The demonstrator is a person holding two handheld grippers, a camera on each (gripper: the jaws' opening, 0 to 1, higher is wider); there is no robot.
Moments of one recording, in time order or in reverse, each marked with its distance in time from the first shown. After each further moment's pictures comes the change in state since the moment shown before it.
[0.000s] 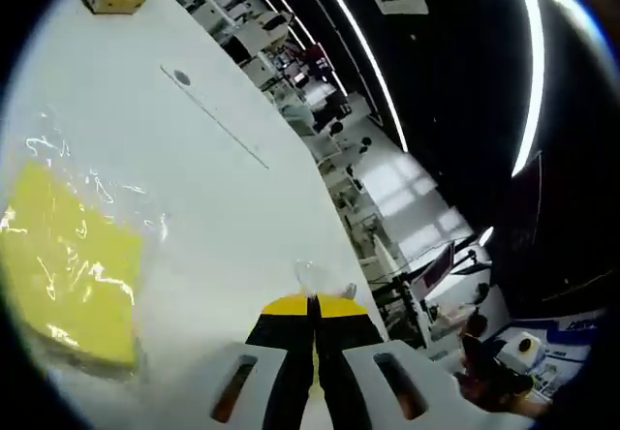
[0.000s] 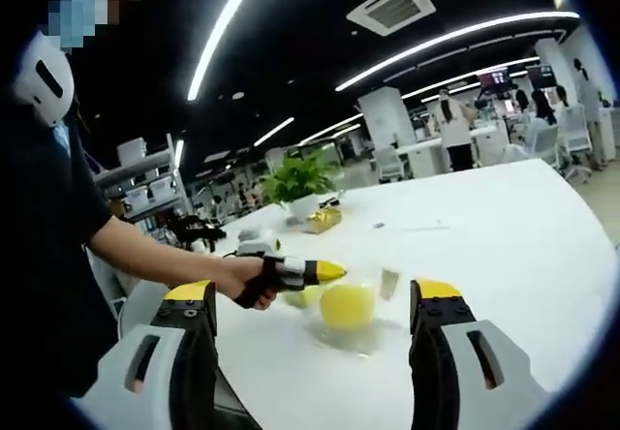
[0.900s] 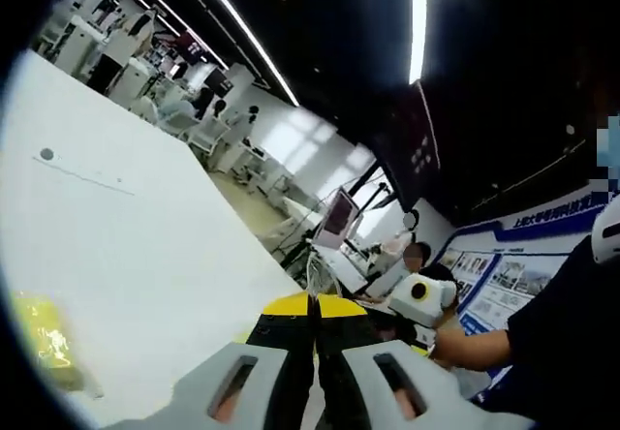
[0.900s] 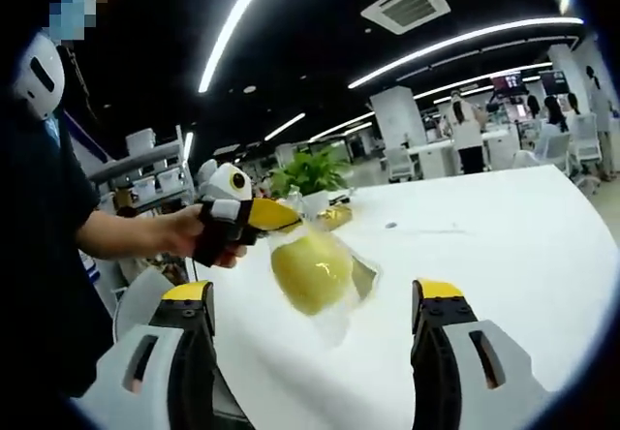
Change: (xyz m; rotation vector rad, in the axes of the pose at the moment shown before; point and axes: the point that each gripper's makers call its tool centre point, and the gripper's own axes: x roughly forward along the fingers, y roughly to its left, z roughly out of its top) left arm -0.063 -0.169 -0.038 0.280 0.181 -0.440; right arm 0.018 0.011 -0.008 -0.046 0.012 0.036
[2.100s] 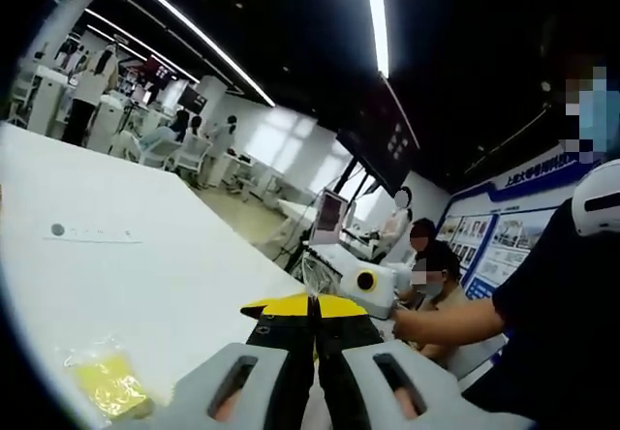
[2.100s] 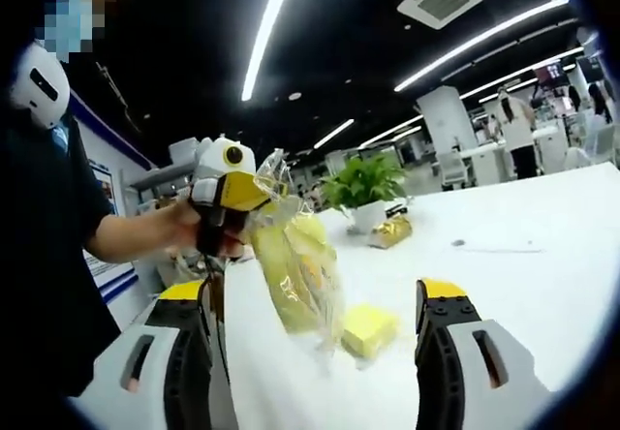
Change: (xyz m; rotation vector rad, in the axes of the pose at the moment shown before) left arm -0.067 -0.035 0.057 0.246 0.042 -0.024; right arm 0.104 0.049 0.018 -0.001 -0.058 0.242
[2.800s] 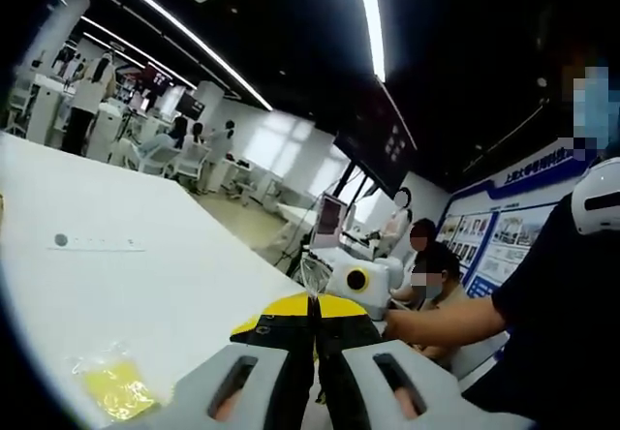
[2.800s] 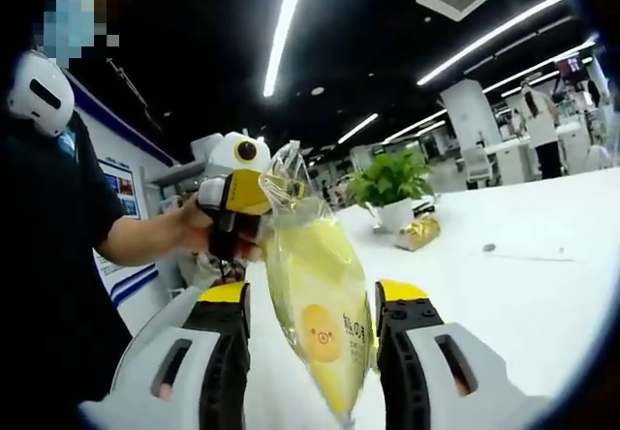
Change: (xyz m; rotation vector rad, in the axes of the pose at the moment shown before) left arm -0.009 -0.001 0.010 0.021 -0.015 -0.008; right arm 0.037 0.017 0.004 0.005 0.043 0.122
